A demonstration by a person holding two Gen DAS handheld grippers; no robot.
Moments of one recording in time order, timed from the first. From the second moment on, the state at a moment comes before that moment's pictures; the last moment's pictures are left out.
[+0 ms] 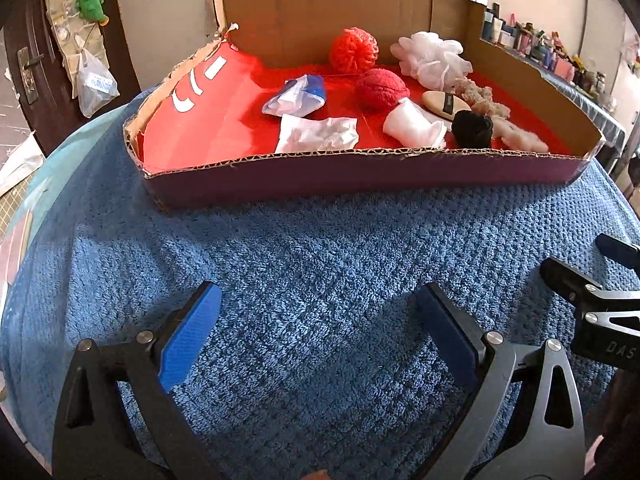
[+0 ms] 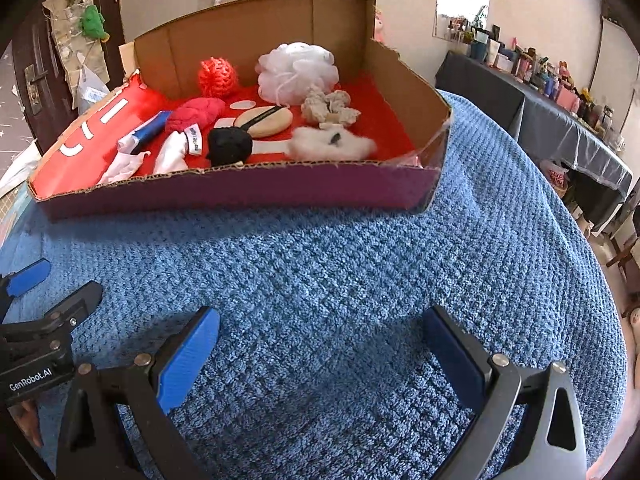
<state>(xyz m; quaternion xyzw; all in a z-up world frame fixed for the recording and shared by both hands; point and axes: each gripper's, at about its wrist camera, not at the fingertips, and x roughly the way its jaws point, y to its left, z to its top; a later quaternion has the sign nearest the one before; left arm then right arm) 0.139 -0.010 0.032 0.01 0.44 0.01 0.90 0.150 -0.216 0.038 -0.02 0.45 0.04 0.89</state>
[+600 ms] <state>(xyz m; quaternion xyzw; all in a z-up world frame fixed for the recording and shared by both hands) 0.144 -0.013 0.030 0.02 0.44 0.01 0.90 0.153 -0.212 0.036 -0.03 0.45 0.03 0.89</state>
